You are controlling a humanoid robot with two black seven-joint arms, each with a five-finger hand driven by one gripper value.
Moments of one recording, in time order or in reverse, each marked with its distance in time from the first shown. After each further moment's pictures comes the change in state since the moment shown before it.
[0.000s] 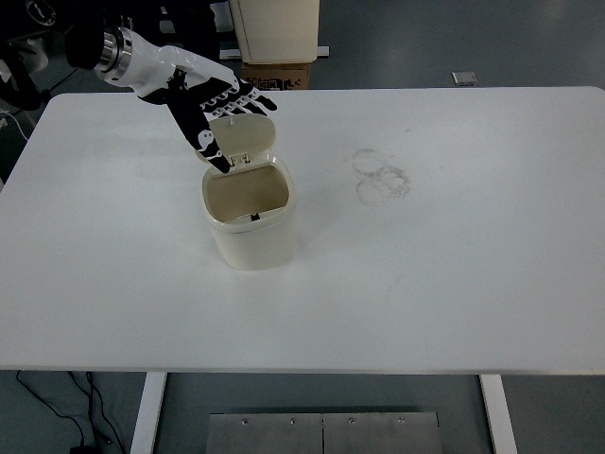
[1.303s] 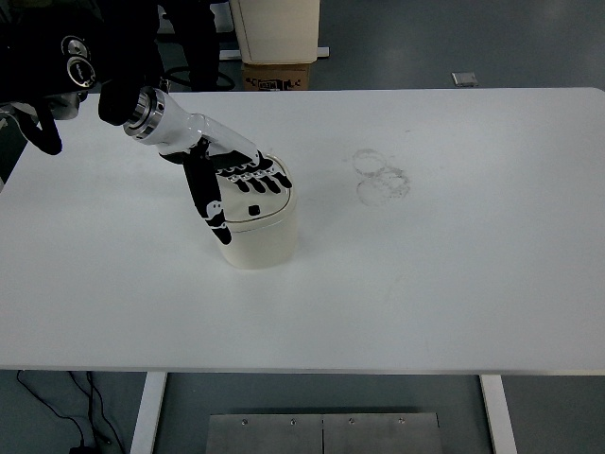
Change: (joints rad) left arm -0.022 -0.038 0.065 -0.234 0.128 0.000 0.003; right arm 0.000 0.000 0.000 0.000 0.000 0.000 0.000
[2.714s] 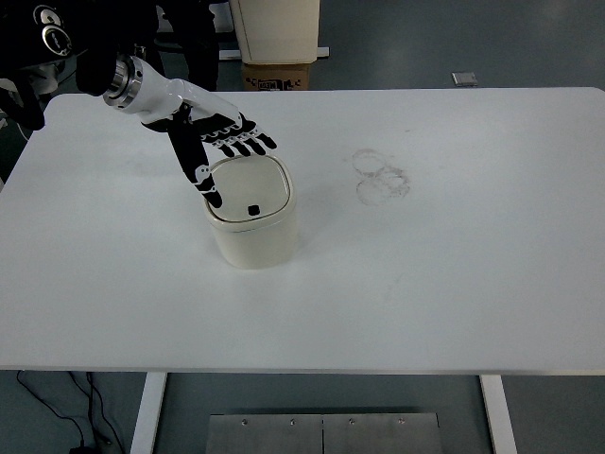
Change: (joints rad) left arm -0.003 0.017 -0.006 0.104 -0.014 0.000 -0.001; right arm 0.000 0.000 0.000 0.000 0.000 0.000 0.000
